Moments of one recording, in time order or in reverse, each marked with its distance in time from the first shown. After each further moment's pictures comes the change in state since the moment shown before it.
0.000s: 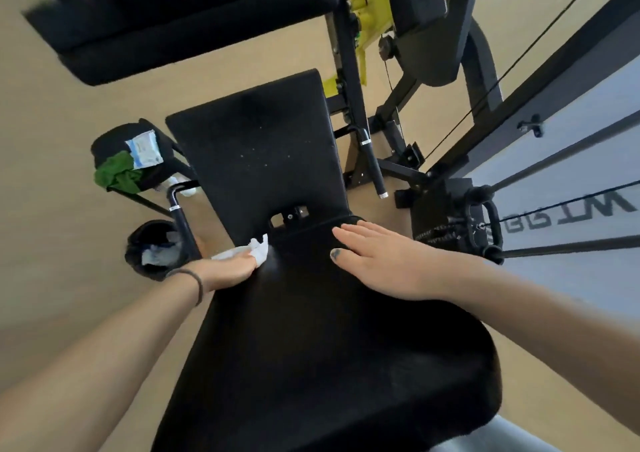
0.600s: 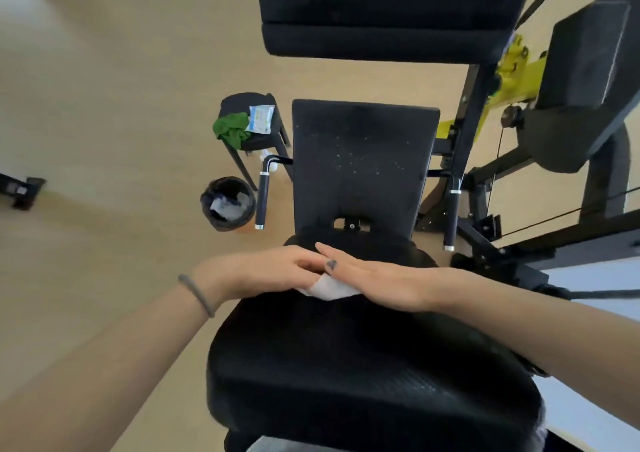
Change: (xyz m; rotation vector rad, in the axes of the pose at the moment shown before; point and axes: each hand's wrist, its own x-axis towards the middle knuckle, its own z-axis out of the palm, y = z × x) left_hand -0.142 0.009 0.027 -0.510 -0.071 0.271; right_hand 0.046 -0.050 0.028 0.000 -0.410 -0.313
